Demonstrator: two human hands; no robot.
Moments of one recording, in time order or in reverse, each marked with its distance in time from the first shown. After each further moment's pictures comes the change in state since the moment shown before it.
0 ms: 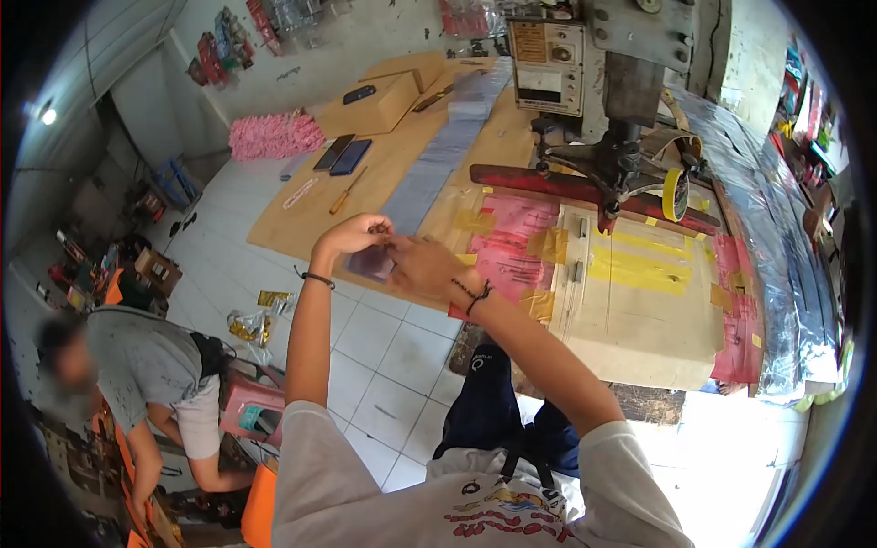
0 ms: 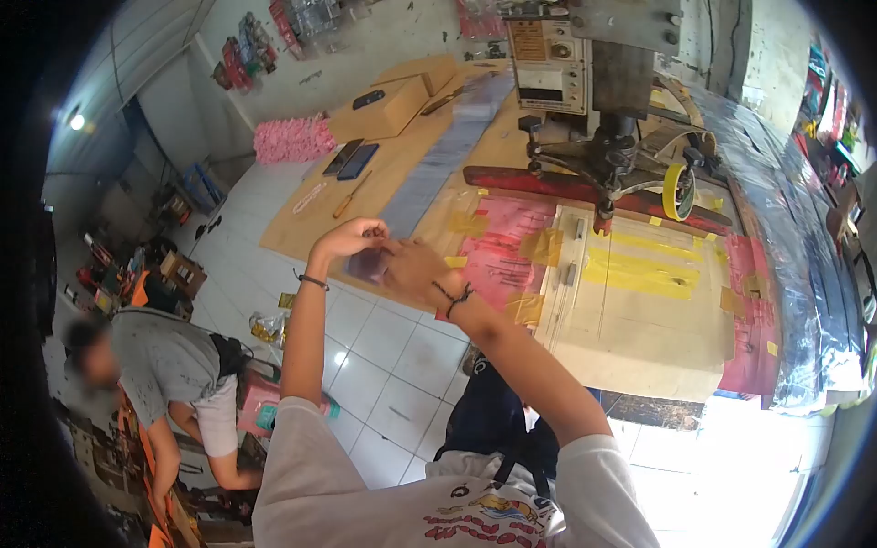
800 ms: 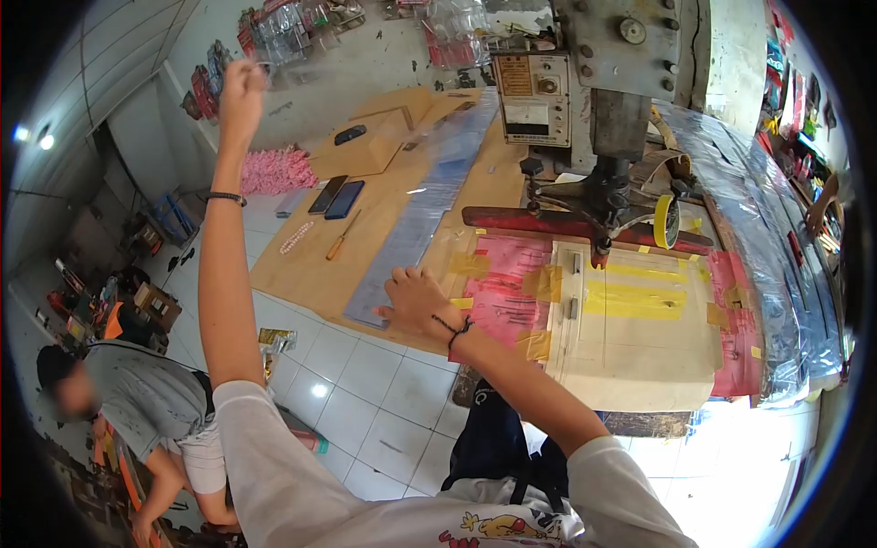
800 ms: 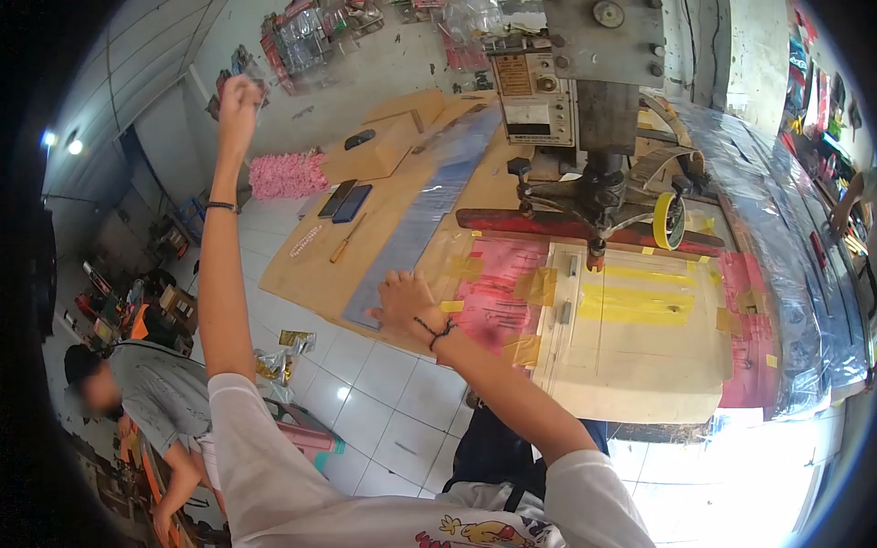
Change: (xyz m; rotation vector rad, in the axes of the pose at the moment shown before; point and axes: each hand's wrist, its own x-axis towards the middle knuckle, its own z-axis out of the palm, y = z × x) left_hand 0.005 0.194 -0.246 0.494 1.235 0.690; right_hand 0.023 -0.008 0.006 -0.141 -0.033 0.227
